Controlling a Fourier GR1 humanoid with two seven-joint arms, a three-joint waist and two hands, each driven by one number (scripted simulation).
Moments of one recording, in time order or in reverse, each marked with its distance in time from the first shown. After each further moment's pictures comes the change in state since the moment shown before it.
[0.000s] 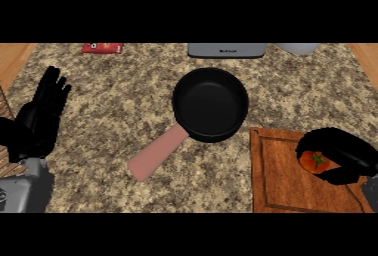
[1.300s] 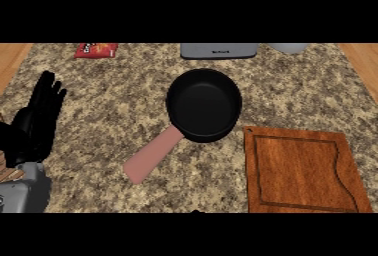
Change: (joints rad) left arm 0.028 -0.006 0.019 -0.007 -0.014 0.007 -0.002; right arm 0.345 0.560 0.718 -0.592 0.139 0.122 0.758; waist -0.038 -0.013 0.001
